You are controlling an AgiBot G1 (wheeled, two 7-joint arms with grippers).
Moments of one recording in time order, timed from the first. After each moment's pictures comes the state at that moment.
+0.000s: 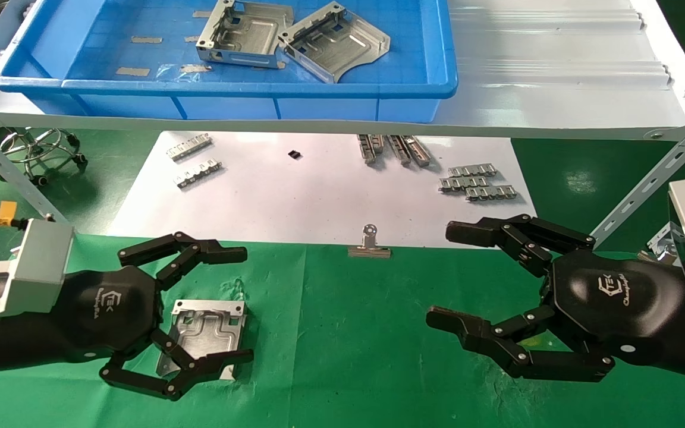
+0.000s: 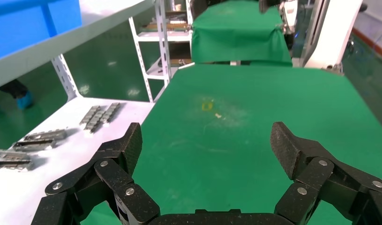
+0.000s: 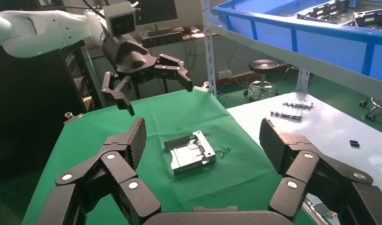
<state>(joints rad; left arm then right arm) -1.26 0.69 0.52 -0.95 0.78 1.54 0.11 1.05 -0.53 -0.40 1.19 -0.59 -1.37 0.10</state>
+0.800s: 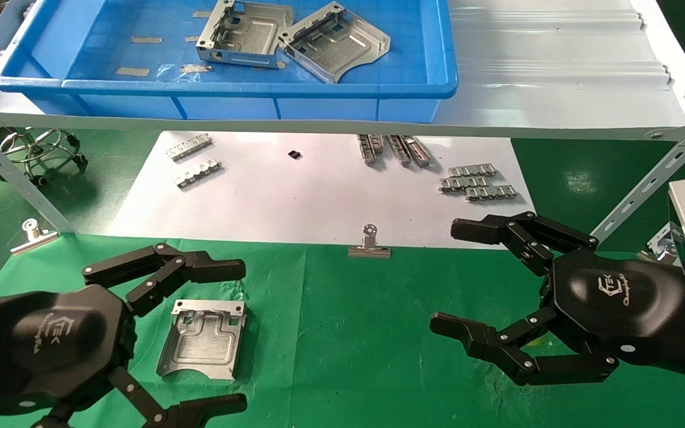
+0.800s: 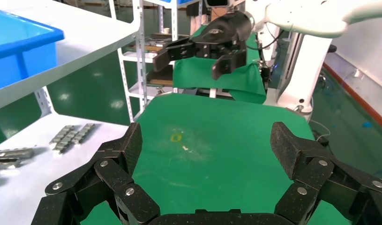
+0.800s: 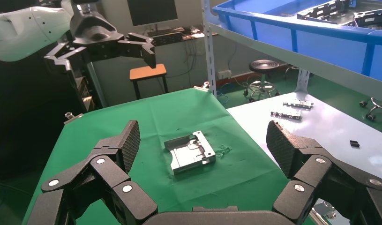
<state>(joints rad) -1.09 0.62 0.30 -1.26 0.73 1.50 -0.16 1.05 -0.53 -0.40 1.19 -0.59 -1.37 0.10</state>
